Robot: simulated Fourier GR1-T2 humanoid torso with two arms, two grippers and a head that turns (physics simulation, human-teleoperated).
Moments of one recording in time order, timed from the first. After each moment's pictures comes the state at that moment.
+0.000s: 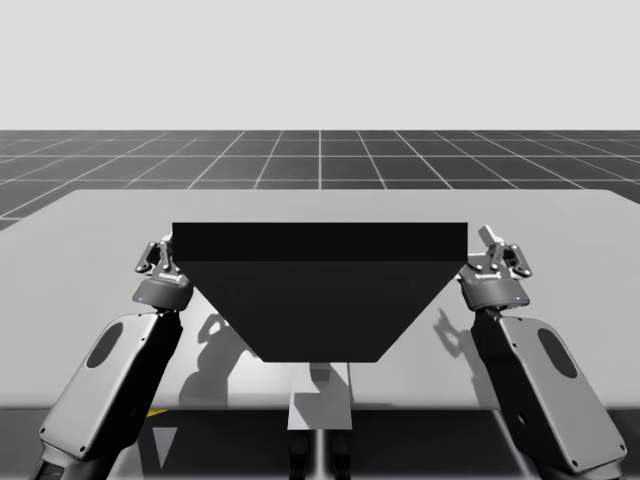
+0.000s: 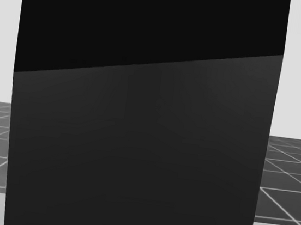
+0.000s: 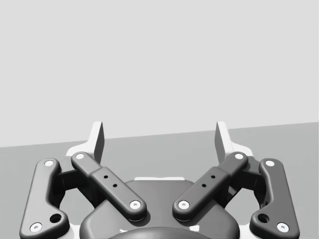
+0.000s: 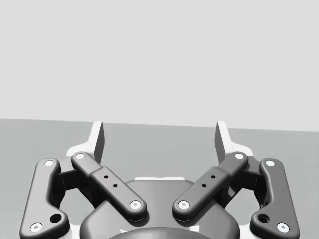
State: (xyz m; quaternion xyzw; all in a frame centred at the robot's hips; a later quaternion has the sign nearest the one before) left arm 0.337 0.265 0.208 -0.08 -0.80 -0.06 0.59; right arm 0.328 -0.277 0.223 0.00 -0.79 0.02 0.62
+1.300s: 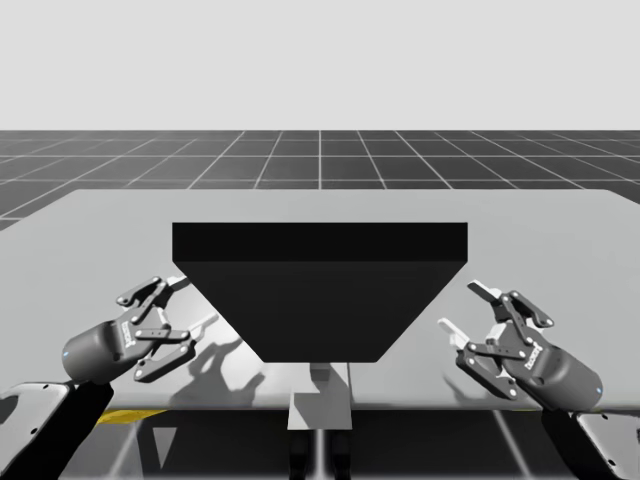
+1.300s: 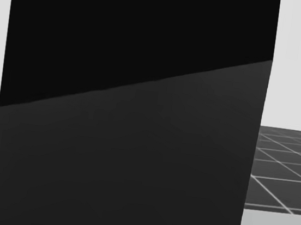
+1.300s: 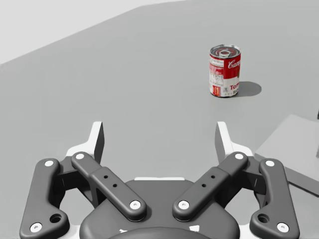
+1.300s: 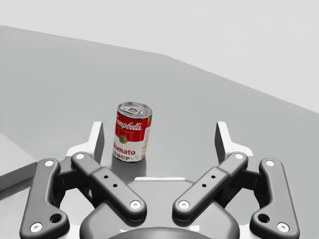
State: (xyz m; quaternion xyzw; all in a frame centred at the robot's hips) left arm 0.257 0.303 0.218 -0.25 -0.65 -0.32 0.64; right arm 0.231 -0.317 0.198 0.20 -0.72 0.27 0.60
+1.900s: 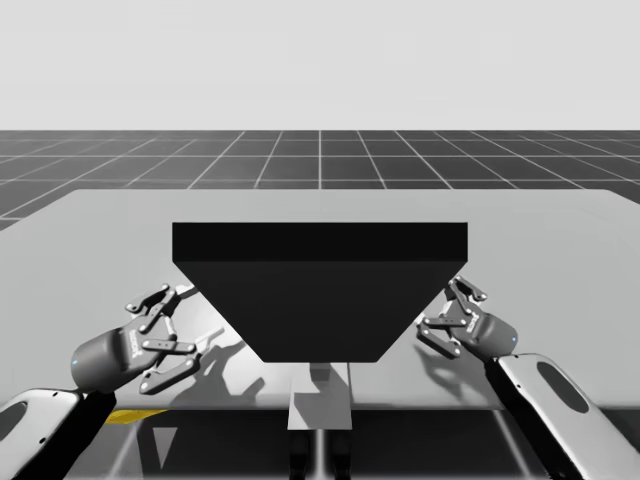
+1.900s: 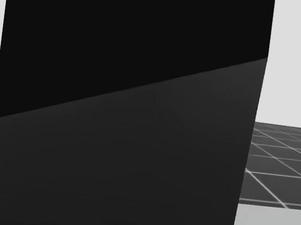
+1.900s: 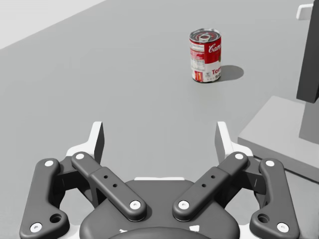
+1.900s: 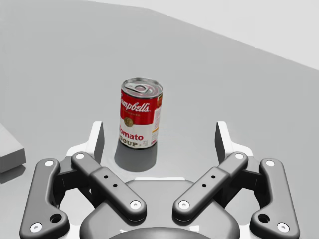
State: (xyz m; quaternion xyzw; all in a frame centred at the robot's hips) left arm 0.250 0.296 0.209 -0.25 -0.63 -0.35 0.64; right arm 0.290 -0.295 0.163 0.24 -0.68 0.30 0.62
